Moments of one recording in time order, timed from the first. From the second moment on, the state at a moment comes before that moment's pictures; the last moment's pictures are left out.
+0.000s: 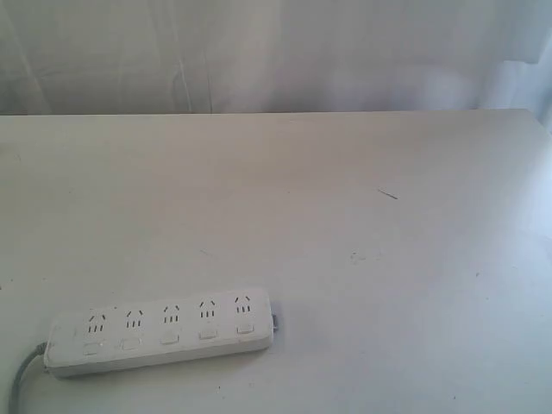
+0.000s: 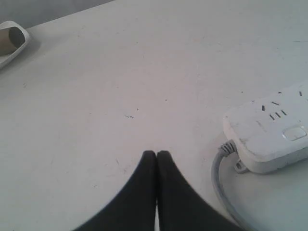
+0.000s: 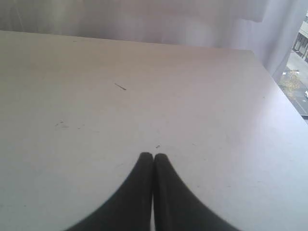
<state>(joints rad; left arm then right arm) 0.06 0.00 0.03 0.00 0.43 0.23 0.05 0.01 -0.01 0.05 0.34 -0.07</state>
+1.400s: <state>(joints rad) 0.06 0.00 0.03 0.09 -0.22 0.31 0.05 0.01 -0.01 0.05 0.34 -0.07</state>
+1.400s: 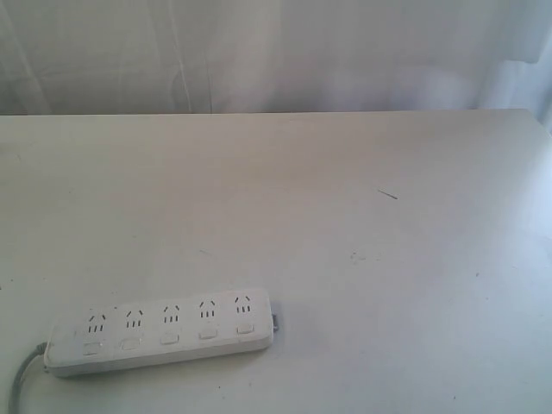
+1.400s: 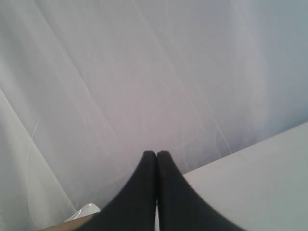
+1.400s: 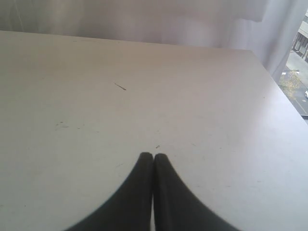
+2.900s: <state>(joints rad) 0.06 0.09 -0.16 0.98 -0.25 -1.32 0.05 0.01 -0.01 0.05 0.34 -0.07</state>
